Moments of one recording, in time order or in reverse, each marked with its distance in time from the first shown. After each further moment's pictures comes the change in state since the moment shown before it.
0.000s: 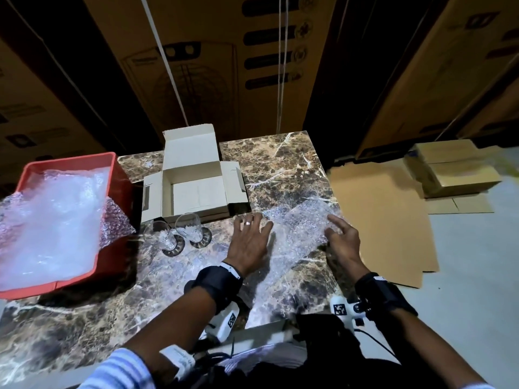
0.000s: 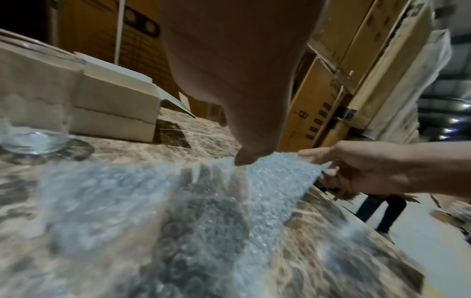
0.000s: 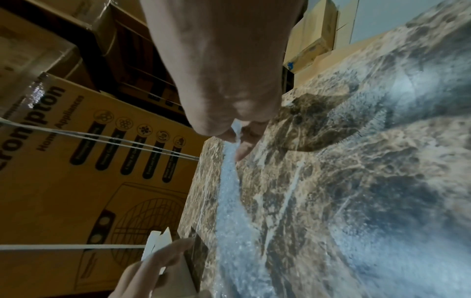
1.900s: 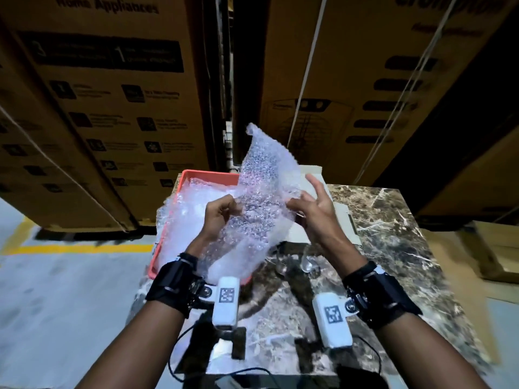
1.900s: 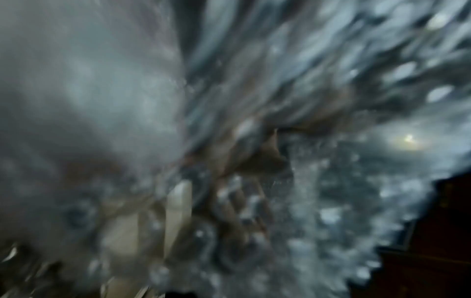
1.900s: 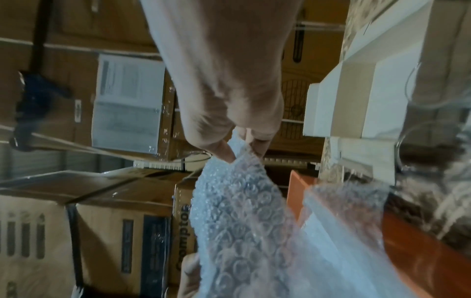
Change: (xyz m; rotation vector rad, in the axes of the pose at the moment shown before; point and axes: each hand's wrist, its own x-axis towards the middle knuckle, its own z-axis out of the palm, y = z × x) left_hand -0.172 -0.344 -0.113 -1.672 0.728 -0.106; right_hand -0.169 -0.227 0.353 0.307 -0.504 -0.133
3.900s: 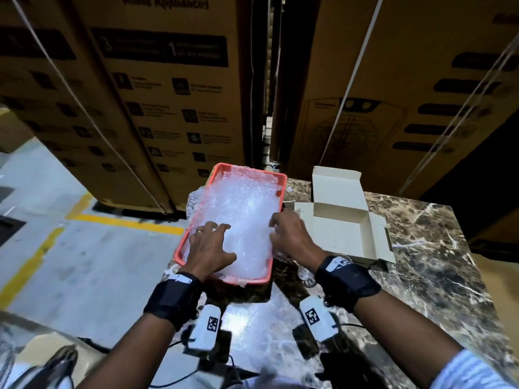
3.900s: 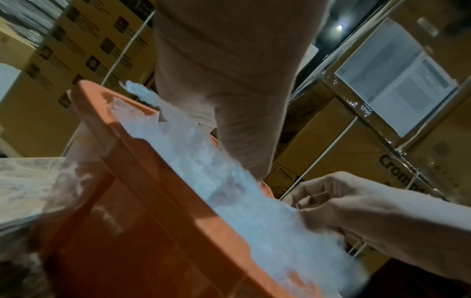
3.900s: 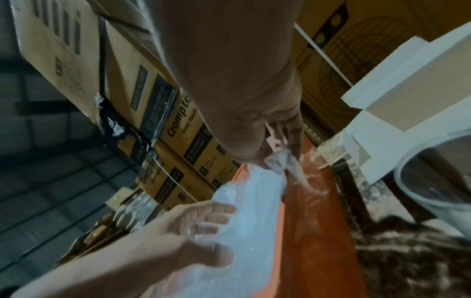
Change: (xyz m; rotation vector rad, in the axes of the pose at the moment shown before) left_hand -0.055 -0.052 -0.072 1.414 -0.006 -0.455; right_hand 0.043 0.086 0.047 -1.249 -0.407 -0.341
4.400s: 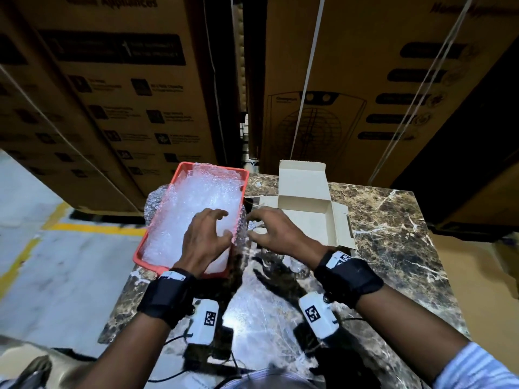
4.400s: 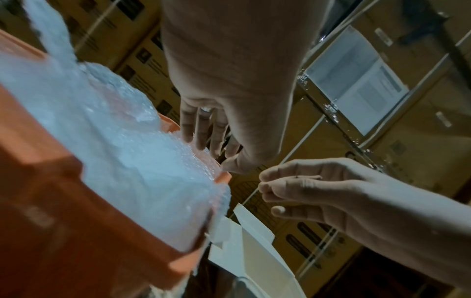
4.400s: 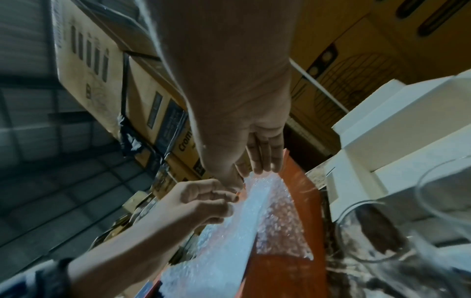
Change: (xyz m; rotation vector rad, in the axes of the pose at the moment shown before) left_hand -0.014 0.097 0.001 -0.236 0.278 0.161; right_hand -0.043 0.042 -0.060 0.111 -0.034 -0.238
